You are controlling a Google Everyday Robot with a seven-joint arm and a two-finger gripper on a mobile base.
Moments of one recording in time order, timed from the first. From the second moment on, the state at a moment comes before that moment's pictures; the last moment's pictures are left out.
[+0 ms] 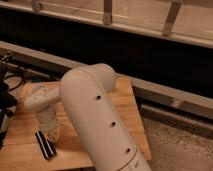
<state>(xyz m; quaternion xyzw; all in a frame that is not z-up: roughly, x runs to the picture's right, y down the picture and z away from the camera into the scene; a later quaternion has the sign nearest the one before) -0.285 0.275 0.789 -0.41 0.29 0.44 0.75</state>
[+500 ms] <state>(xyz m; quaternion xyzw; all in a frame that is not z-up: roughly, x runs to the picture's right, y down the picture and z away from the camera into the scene) -0.305 0.271 0.787 -0.41 0.28 0.42 0.76</state>
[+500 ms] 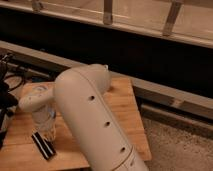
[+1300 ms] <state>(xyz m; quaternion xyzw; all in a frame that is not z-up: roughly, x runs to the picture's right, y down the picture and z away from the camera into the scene) -0.331 0.269 0.778 -0.42 0.24 0.38 0.79</state>
